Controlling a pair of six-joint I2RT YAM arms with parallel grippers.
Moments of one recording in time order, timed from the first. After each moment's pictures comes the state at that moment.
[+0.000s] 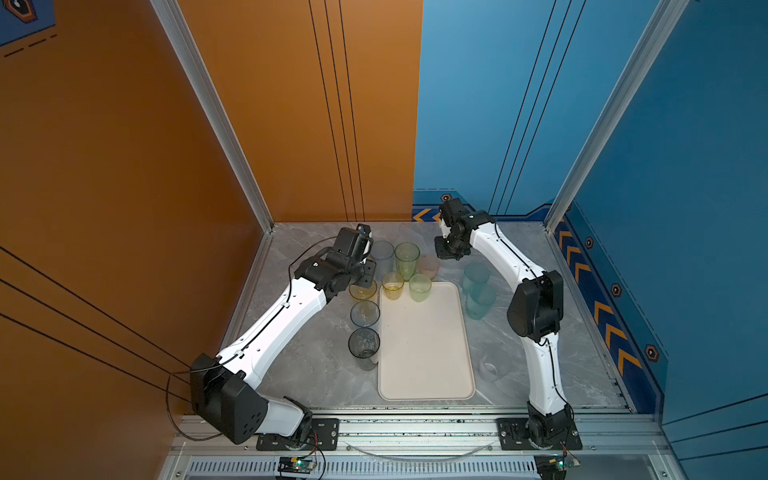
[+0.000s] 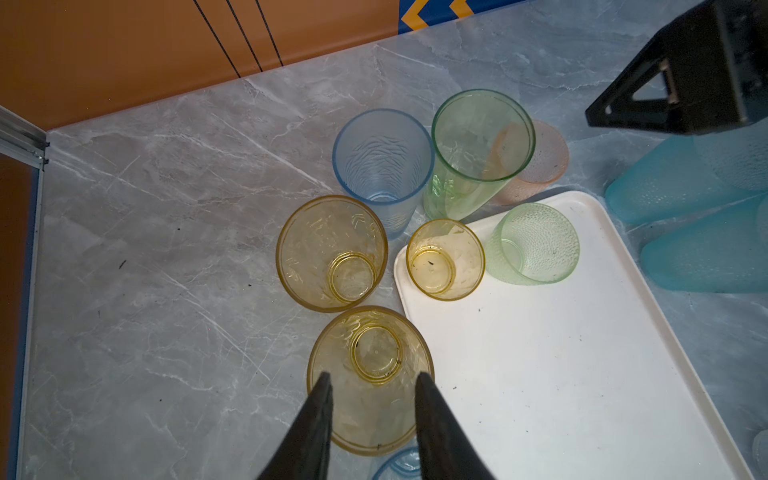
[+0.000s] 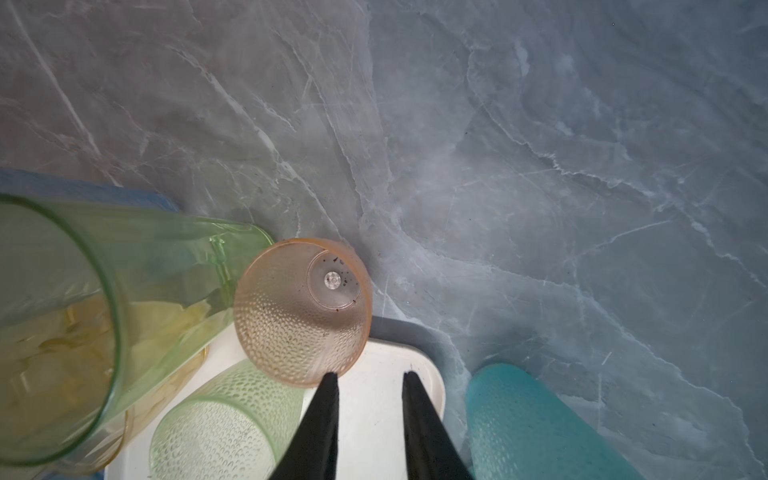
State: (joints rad) left arm -0.49 1.41 1.37 -0.77 -0.18 -0.16; right arm 0.40 2.24 2.17 -1.09 0.01 0.24
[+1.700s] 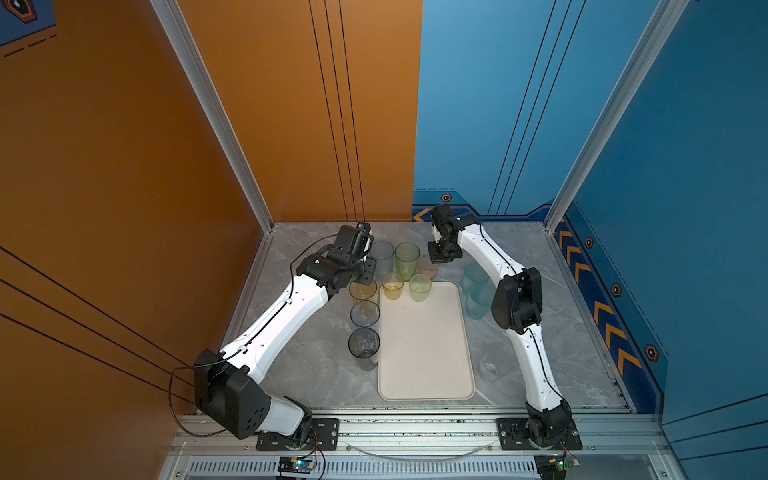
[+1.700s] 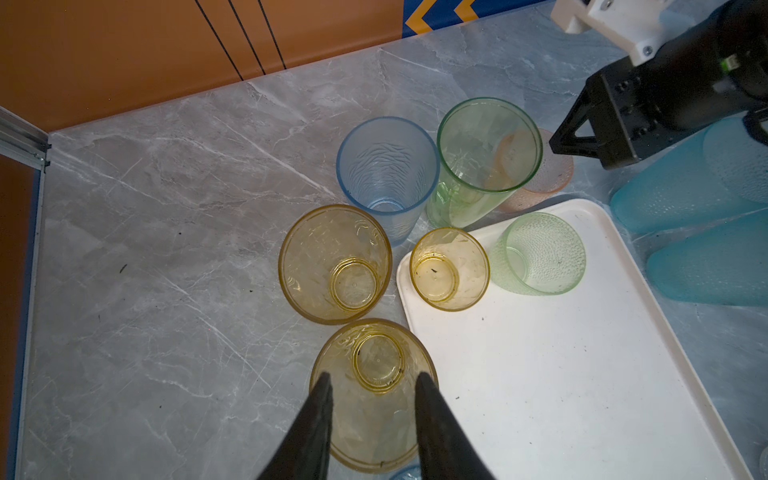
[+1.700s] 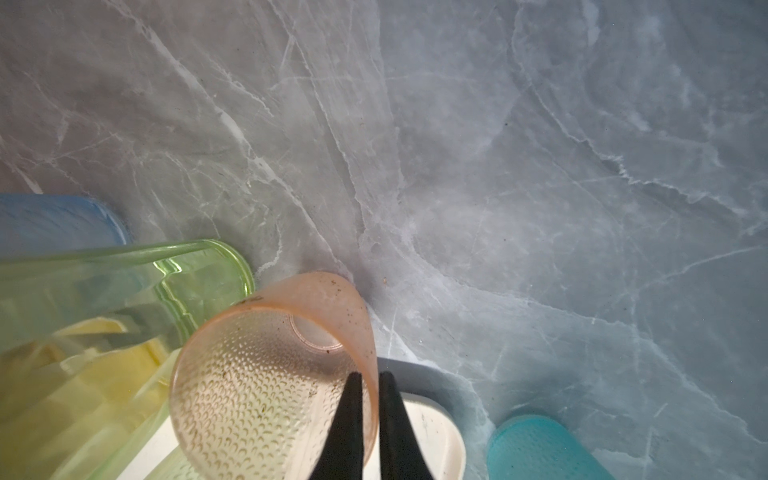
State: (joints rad) left arm -0.47 1.43 1.38 -0.76 -0.18 -0.16; right arm 0.41 2.42 2.35 -1.17 0.02 0.23
